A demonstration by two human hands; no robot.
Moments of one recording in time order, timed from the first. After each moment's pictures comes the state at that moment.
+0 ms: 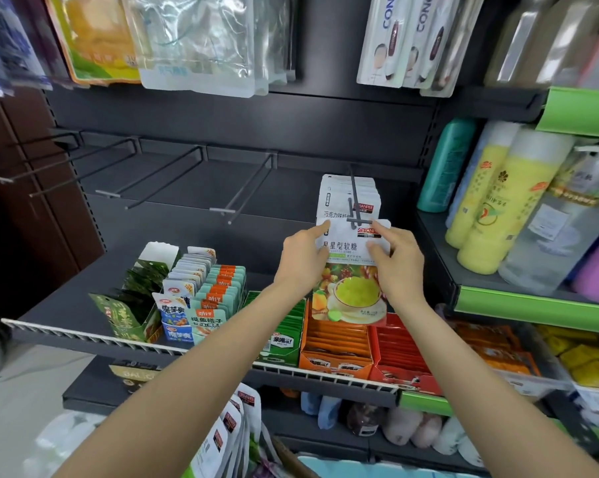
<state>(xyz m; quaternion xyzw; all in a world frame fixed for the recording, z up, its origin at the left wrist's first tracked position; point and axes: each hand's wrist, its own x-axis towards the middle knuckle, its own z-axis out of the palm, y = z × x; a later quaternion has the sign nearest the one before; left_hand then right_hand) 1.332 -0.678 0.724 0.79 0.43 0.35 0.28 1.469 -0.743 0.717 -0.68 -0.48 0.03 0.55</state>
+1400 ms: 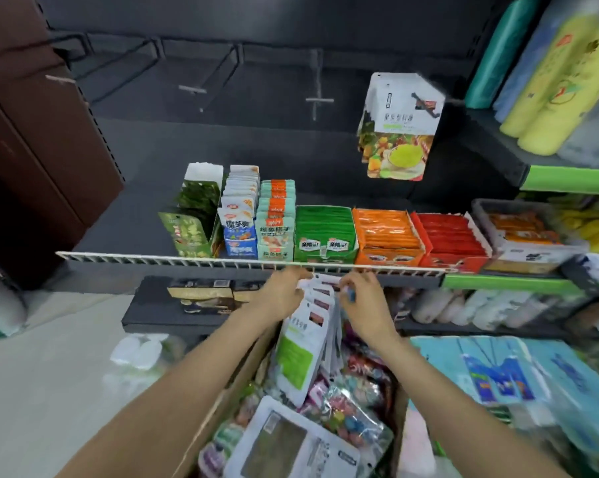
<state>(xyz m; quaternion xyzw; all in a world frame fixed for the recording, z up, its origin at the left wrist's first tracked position) 1.126 -0.706 0.571 0.87 0.39 0.04 0.31 1.258 -0.810 0.563 -0.80 -0.49 0.17 0.30</state>
